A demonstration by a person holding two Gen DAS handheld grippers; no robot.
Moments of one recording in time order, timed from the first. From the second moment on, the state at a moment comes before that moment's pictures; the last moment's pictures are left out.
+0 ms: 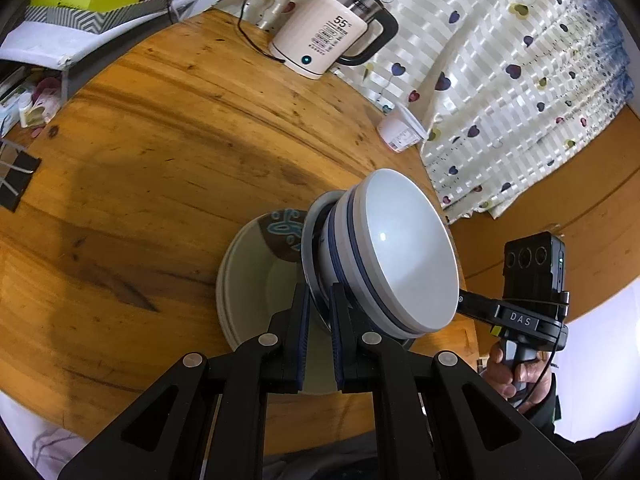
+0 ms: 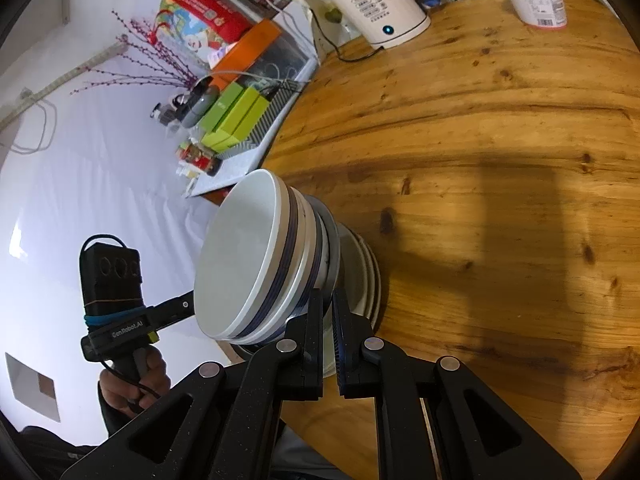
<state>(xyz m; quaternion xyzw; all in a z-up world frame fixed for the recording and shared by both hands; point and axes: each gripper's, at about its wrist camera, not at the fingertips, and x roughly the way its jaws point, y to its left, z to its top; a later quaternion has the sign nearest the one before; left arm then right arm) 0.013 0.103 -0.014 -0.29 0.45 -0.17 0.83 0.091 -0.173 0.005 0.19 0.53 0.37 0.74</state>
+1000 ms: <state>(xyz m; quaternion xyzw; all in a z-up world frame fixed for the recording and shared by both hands) 0.003 0.113 -0.029 -0.31 0.45 -0.14 0.82 0.090 -0.152 0.000 0.17 0.53 0.37 0.74</state>
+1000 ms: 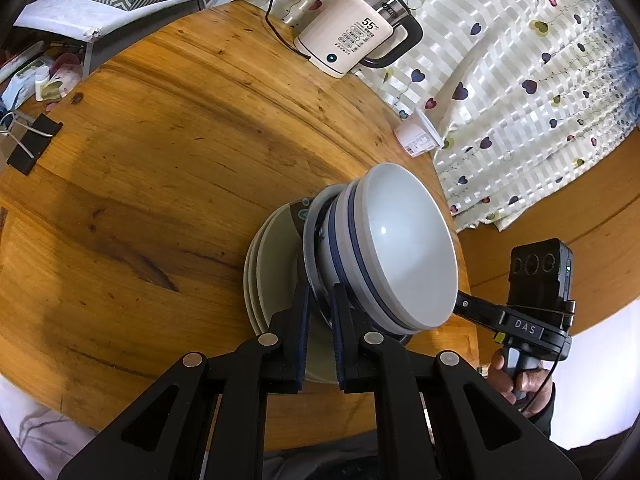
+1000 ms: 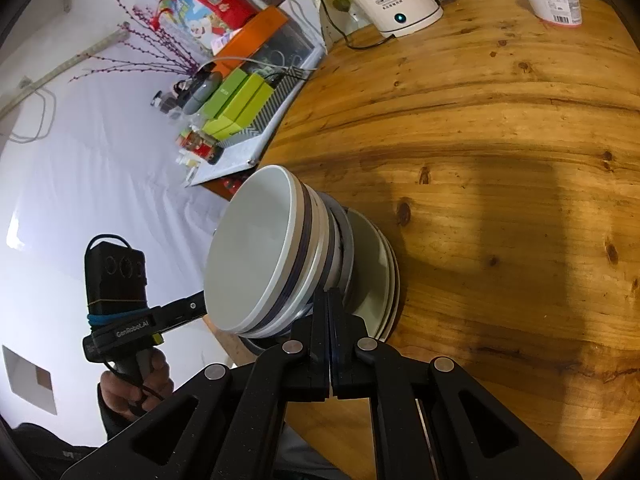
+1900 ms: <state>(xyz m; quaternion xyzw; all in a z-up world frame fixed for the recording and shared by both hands) -0.044 0.059 0.010 -0.15 0.42 -0.03 0.90 0.012 -0.136 0.037 -0.02 0.46 0.35 0.82</state>
